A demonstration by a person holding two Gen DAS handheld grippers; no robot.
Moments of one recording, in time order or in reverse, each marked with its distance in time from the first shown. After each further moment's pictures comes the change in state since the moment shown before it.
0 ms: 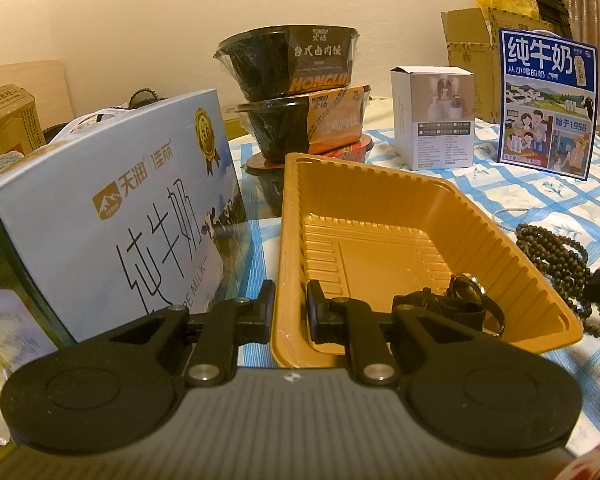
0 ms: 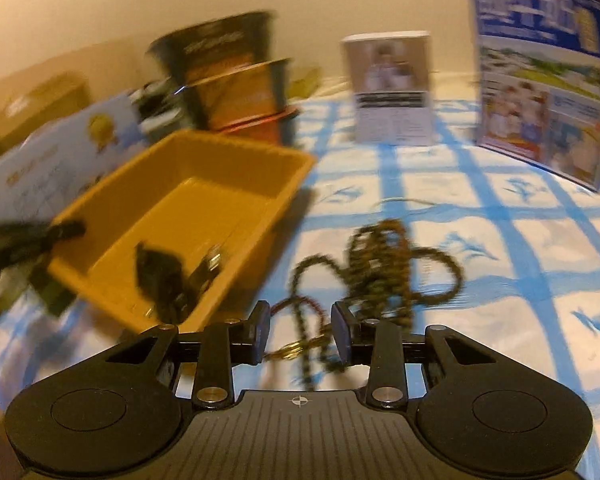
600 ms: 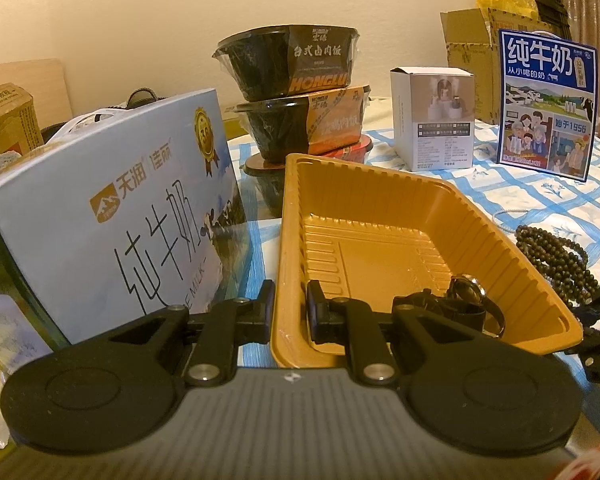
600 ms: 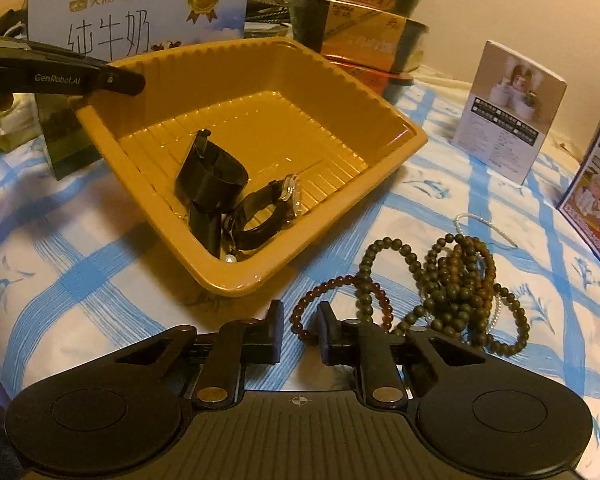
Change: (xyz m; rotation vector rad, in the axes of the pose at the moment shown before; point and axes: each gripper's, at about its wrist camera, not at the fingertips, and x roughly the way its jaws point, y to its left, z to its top) left arm 0.001 0.001 -0.001 -0.002 -0.002 -0.004; right arm 0.055 0.042 -0.015 -0.396 0.141 0.003
